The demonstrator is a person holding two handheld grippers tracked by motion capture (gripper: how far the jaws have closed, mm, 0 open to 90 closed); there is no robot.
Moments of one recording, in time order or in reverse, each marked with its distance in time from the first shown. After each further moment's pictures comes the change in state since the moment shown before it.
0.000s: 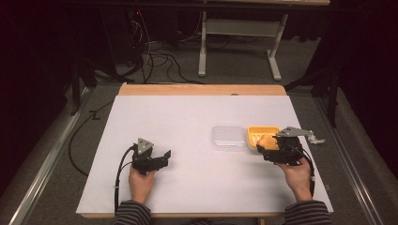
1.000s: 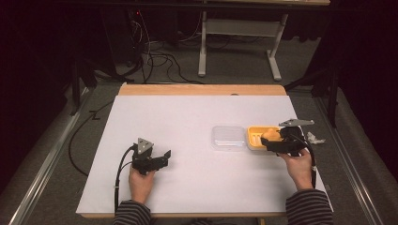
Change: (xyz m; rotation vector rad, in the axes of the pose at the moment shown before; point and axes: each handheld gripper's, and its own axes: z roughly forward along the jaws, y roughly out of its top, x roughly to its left) left arm 0.000 0.000 0.000 0.005 0.002 0.001; right arm -0.029 0.011 0.017 0.054 -0.036 0.060
